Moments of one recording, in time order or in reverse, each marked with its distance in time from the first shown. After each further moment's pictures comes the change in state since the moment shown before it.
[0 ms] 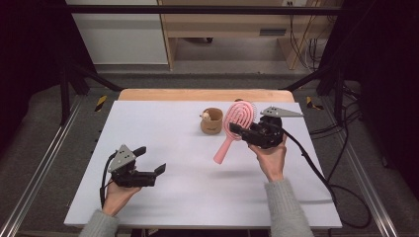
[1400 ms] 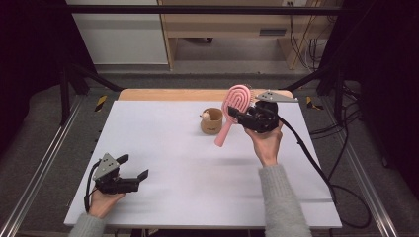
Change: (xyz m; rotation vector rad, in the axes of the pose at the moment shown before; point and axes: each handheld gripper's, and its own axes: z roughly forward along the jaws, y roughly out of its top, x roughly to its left) left arm 0.032 -0.041 -0.020 0.047 0.074 -0.013; right arm -0.003 0.032 0.019 -0.044 -0.109 -0.058
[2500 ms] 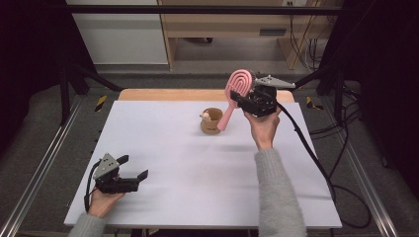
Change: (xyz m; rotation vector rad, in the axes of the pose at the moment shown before) left arm 0.004 -0.004 0.003 0.014 -0.002 -0.013; right arm -0.020 0.026 0.024 -0.038 -0.109 0.011
